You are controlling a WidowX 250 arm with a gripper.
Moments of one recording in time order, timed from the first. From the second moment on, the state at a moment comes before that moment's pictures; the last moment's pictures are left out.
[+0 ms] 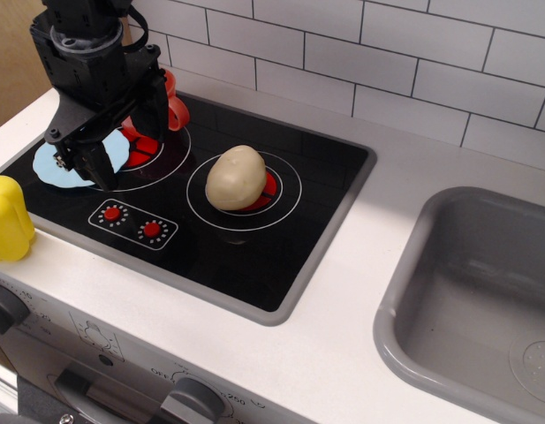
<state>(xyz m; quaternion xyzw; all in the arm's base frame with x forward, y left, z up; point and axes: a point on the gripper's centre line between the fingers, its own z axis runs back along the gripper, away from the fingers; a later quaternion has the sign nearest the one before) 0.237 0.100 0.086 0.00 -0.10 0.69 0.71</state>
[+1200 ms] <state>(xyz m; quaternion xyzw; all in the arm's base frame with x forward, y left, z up) 0.305 0.106 0.085 -0.02 -0.15 0.71 0.69</state>
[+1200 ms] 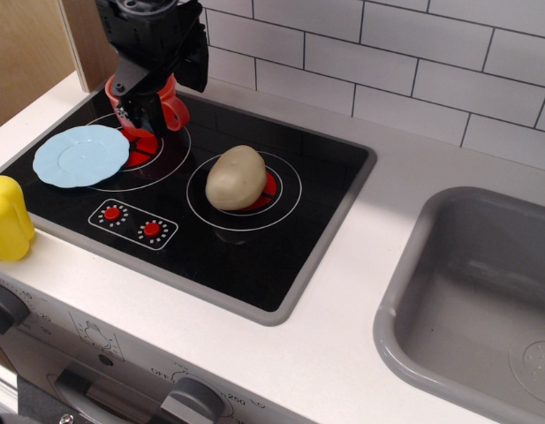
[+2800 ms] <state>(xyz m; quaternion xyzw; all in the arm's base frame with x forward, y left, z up) 0.294 0.107 0.072 0.01 -0.11 0.63 0.77</state>
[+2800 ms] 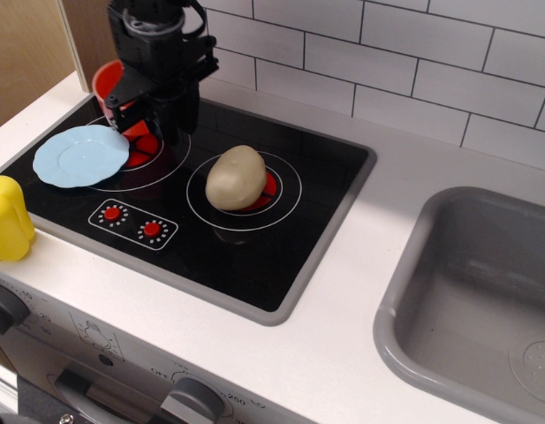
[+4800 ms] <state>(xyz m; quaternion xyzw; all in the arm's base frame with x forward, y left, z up) 0.247 0.129 0.060 0.01 -0.03 0.64 0.76</state>
